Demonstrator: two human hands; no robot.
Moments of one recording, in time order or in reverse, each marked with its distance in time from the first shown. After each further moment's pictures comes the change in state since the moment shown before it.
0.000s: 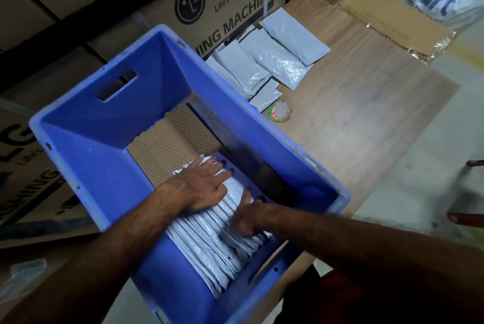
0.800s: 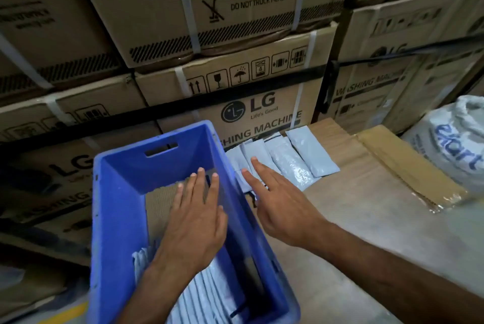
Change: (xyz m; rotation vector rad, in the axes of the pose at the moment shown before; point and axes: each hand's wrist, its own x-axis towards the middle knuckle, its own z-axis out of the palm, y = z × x) left_hand -0.057 0.087 -0.115 -0.205 0.855 -0.741; right_hand -0.046 0.109 -0.183 -0.394 1.042 -0.982
